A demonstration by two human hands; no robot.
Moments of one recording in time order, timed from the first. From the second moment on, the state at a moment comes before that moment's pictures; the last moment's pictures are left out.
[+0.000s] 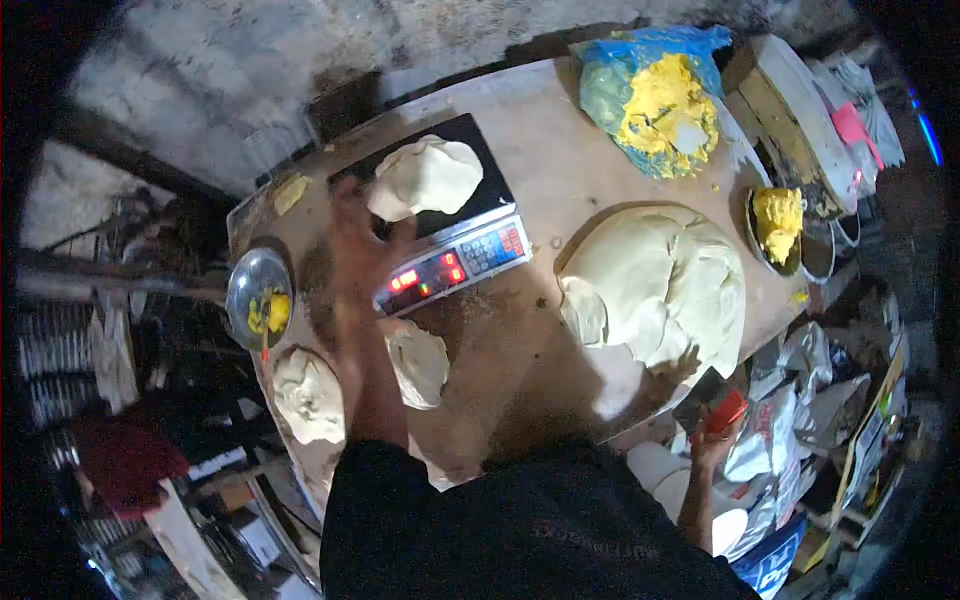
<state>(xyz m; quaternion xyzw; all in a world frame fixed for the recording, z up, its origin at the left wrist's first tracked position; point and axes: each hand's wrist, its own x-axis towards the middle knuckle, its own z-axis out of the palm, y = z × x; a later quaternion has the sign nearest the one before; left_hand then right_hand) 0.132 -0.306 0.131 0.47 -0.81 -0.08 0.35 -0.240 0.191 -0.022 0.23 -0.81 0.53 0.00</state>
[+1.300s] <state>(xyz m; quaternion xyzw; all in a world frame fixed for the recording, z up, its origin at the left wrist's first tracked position) 0.066 -0.203 0.011 0.37 -0.60 -0.57 0.43 -0.124 -0.085 -0.001 0.56 -0.80 0.04 -0.23</state>
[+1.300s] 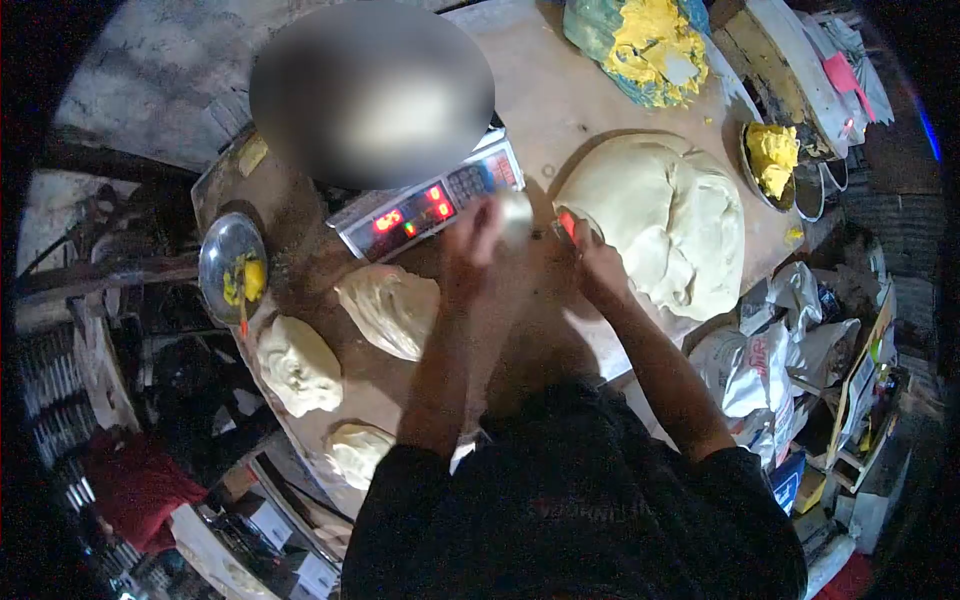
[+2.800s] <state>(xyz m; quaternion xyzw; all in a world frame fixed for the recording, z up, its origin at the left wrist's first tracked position) 0.119 -0.269 0.039 0.60 -0.65 -0.10 0.46 -0.121 -0.044 0.018 0.51 -0.74 0.42 -0.14</state>
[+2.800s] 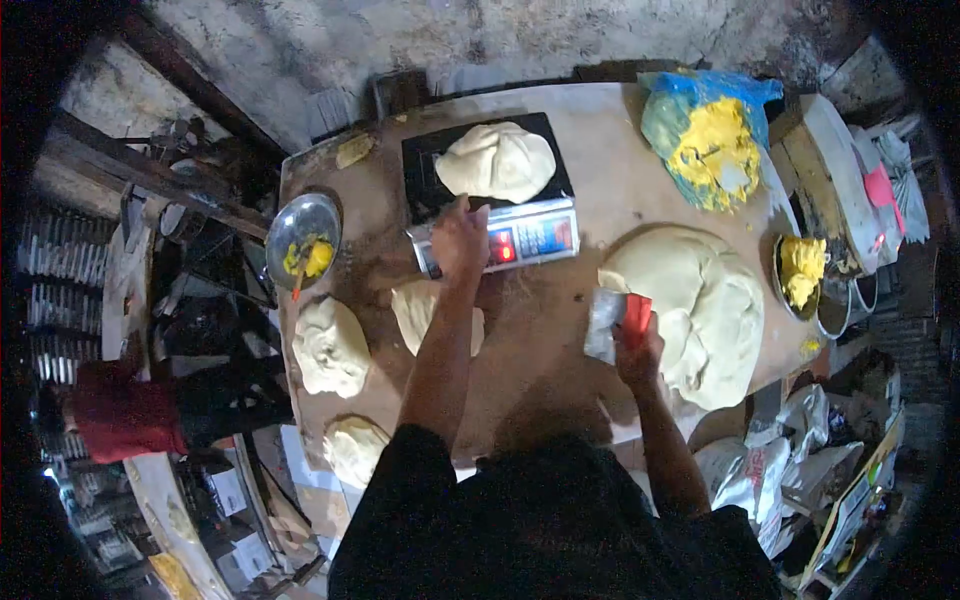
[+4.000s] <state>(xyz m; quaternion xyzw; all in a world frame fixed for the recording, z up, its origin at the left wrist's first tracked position) -0.098 -0.029 0.015 0.39 -0.83 -0.17 0.36 -0.326 0.323 -0.028 0.15 -0.78 0.61 -0.01</state>
